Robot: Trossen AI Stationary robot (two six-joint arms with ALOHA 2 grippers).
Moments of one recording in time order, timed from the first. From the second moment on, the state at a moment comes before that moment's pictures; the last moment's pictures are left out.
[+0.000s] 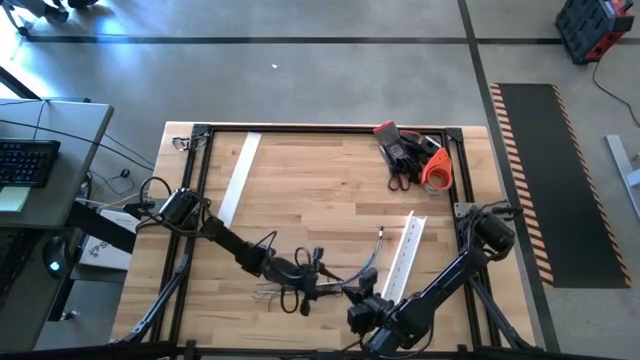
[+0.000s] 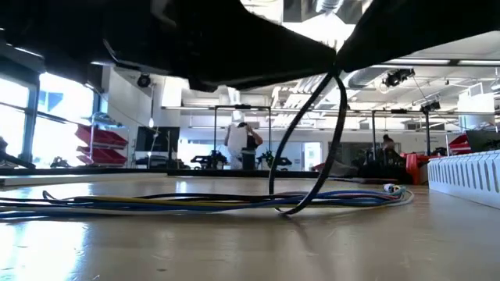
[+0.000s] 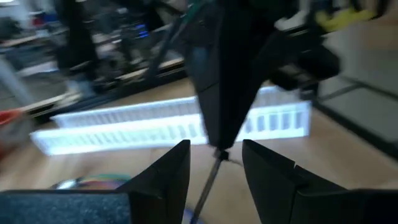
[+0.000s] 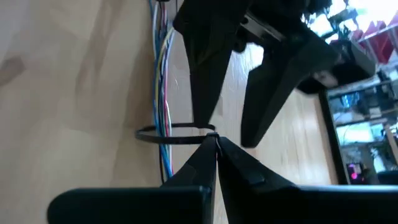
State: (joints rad) left arm -0.47 2.04 0.91 0.96 -0.26 0.18; right arm 0.80 2.08 1.51 -0.71 0.94 0.32
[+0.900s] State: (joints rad) left arm -0.40 2.08 1.00 0.86 0.02 0.11; right arm 0.83 2.08 1.51 -0.67 0.99 0.23
